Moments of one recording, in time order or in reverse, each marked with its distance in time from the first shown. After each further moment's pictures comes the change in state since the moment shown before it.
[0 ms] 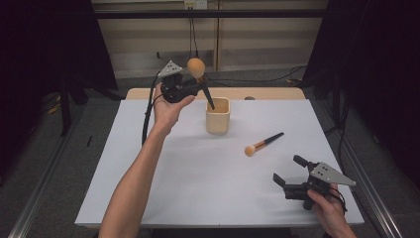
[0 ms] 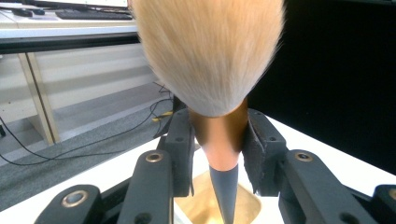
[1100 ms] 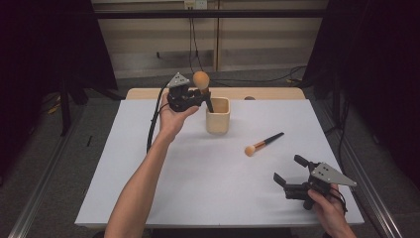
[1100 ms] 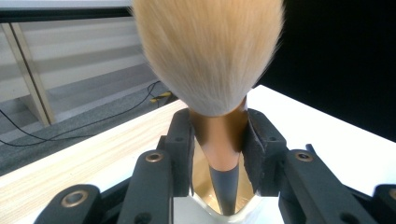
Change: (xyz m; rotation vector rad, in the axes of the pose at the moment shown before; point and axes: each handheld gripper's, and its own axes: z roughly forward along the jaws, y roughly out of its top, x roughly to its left) left arm 0.001 -0.036 0.020 0.074 -0.014 -0.004; right arm -0.001 0.000 -0.001 -0.008 -0.009 -0.003
